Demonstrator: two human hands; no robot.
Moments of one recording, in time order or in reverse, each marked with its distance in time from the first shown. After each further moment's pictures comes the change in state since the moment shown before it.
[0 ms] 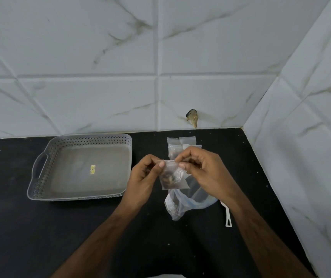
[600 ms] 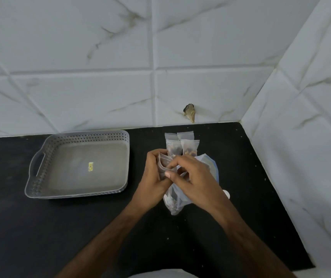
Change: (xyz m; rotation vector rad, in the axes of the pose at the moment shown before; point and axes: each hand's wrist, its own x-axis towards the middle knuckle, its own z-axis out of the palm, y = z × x) left_hand -0.012 -0.002 0.025 0.070 -0.113 -0.015; right_hand -0.021 0.009 0.031 -0.180 0.029 -0.051
